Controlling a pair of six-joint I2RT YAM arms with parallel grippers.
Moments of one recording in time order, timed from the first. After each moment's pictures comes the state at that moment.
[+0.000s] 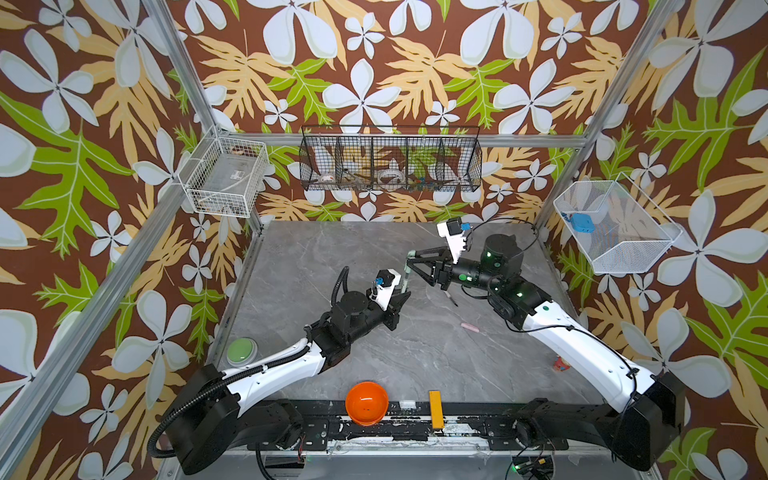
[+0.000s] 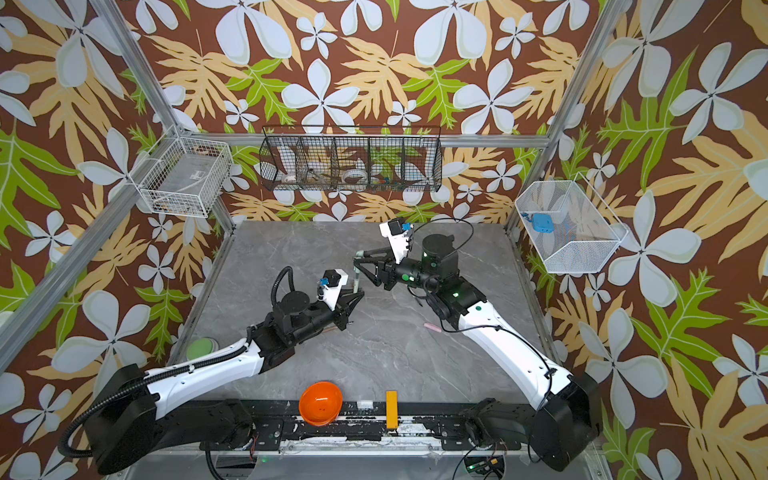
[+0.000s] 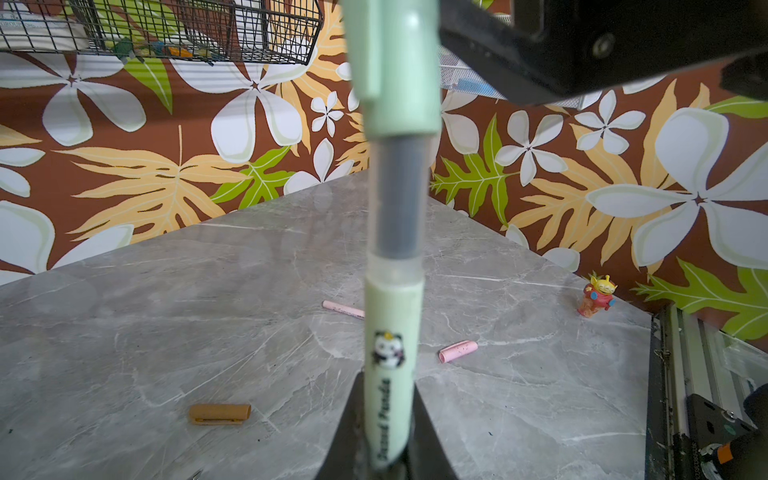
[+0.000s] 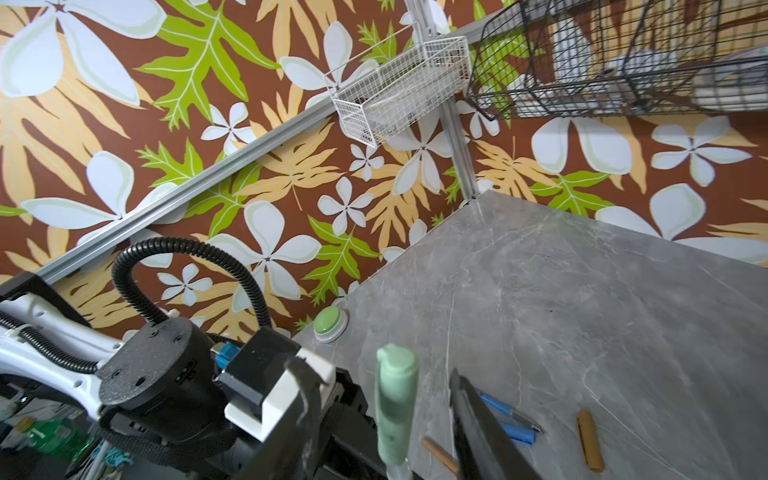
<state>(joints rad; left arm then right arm) -0.78 1.23 0.66 0.43 0.06 -0.13 0.52 1.30 1.14 0.04 -0.64 0.35</state>
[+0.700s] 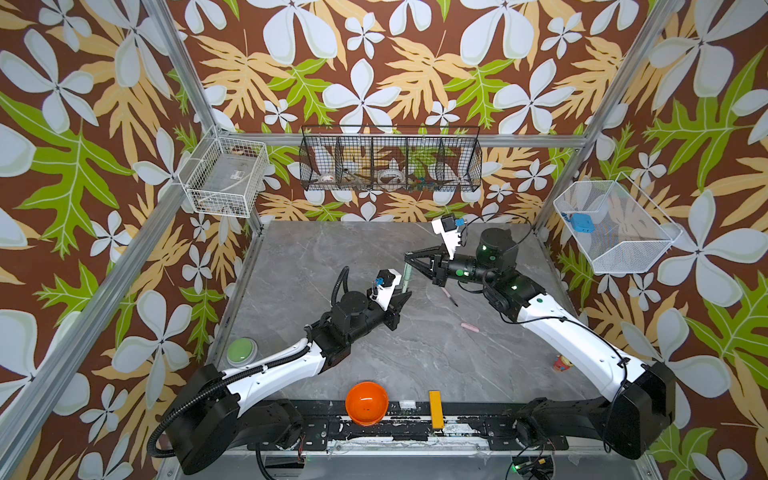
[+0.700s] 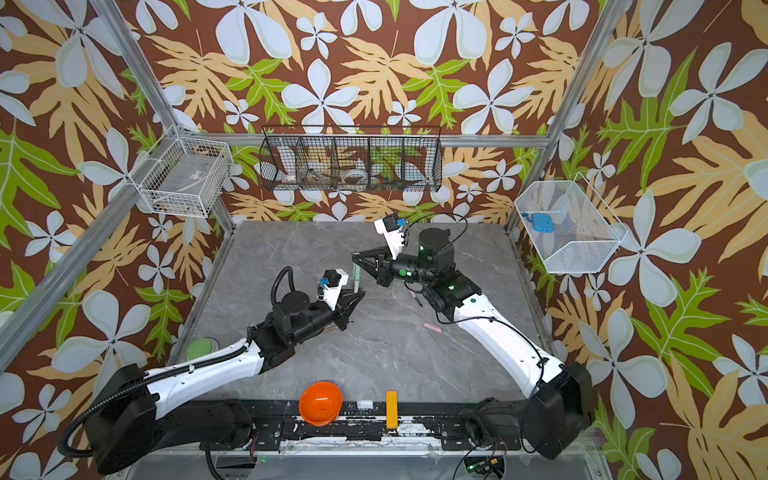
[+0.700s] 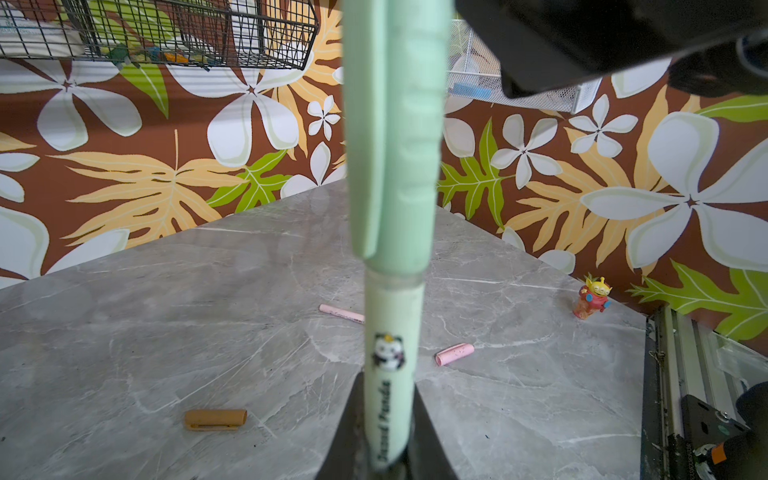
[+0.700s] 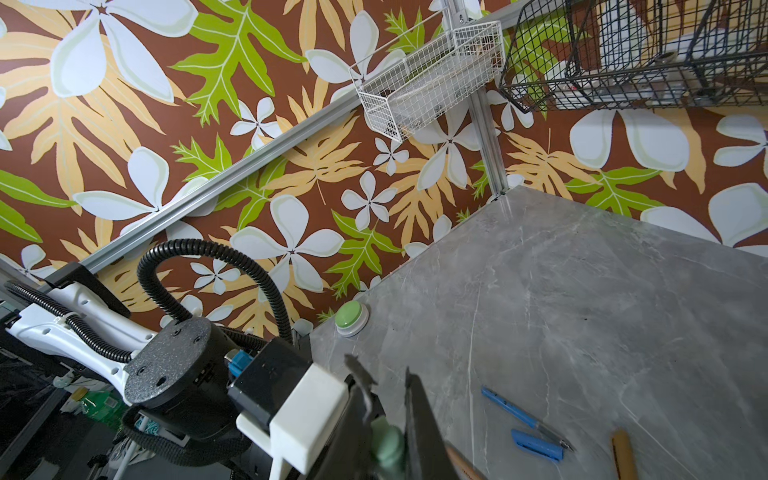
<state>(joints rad) -0.78 1.23 0.66 0.44 0.06 -0.13 0.52 1.34 1.17 0.05 -0.72 0.37</state>
